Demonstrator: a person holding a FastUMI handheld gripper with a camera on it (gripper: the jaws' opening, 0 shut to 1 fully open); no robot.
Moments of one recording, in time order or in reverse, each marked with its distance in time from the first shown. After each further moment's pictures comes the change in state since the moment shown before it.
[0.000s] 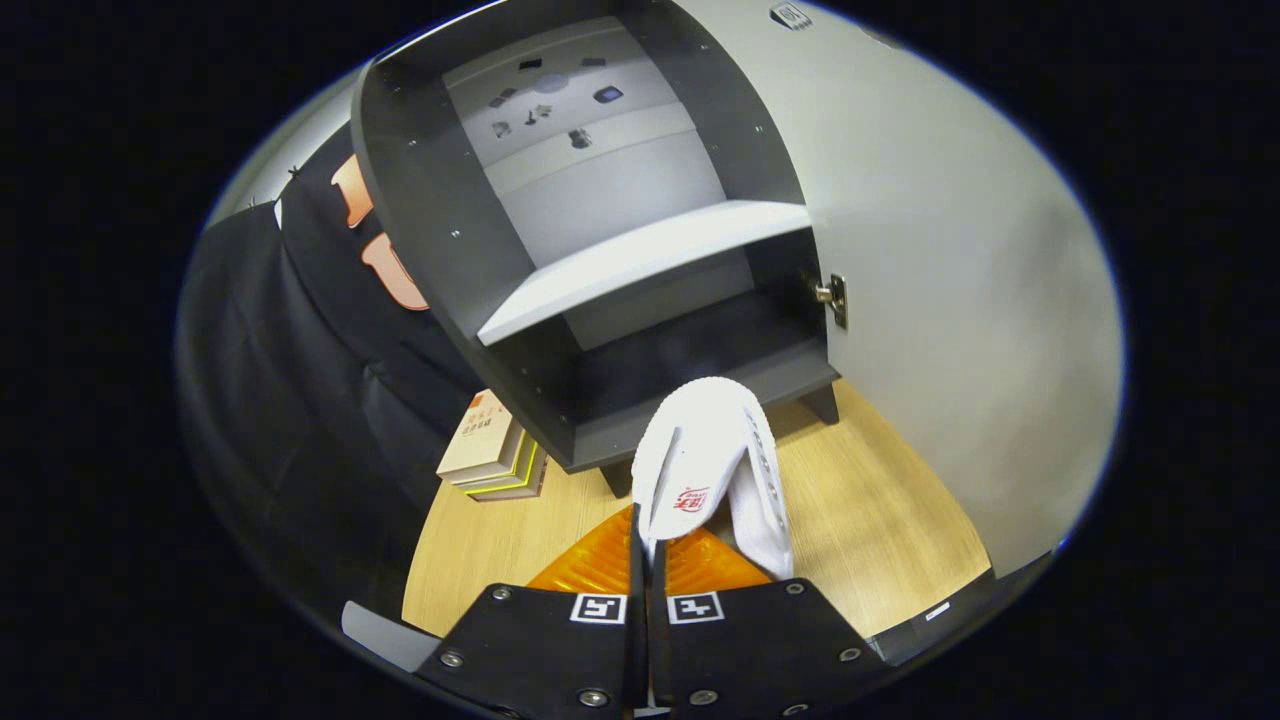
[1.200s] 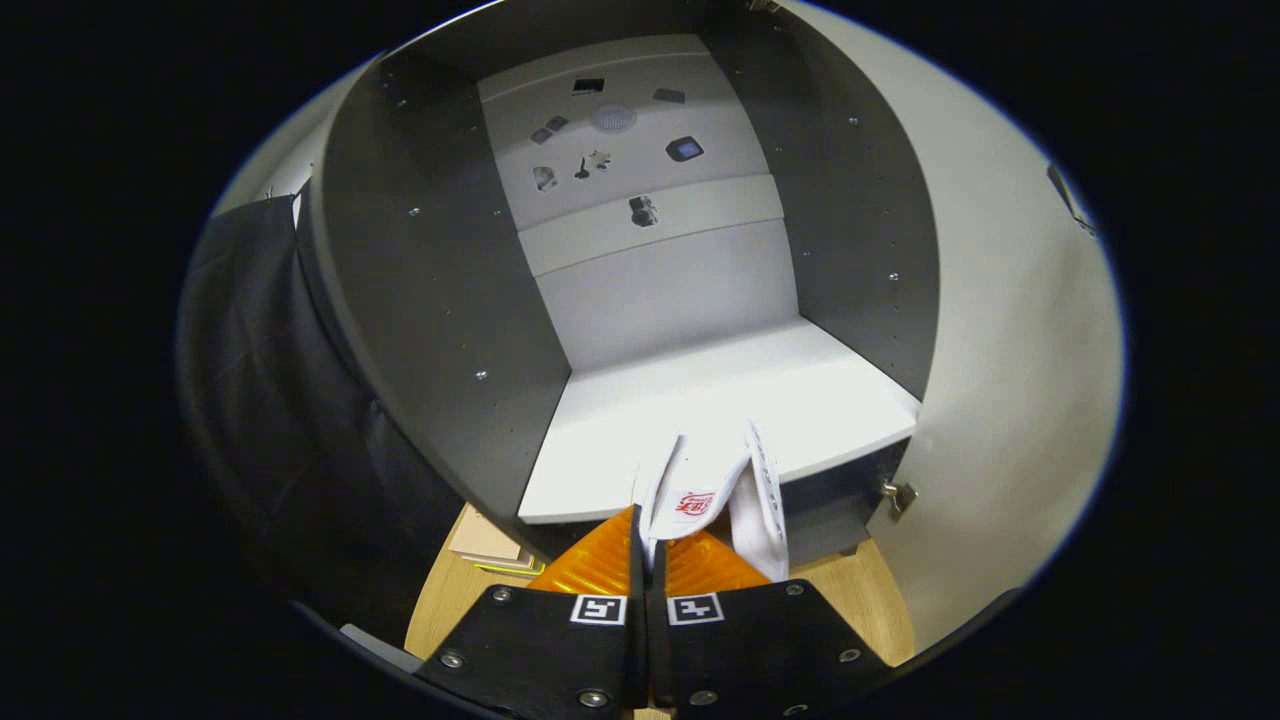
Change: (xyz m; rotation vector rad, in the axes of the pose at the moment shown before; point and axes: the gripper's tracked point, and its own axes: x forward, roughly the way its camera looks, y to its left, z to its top) arm 0.083 0.047 0.173 -0.099 -0.076 0.045
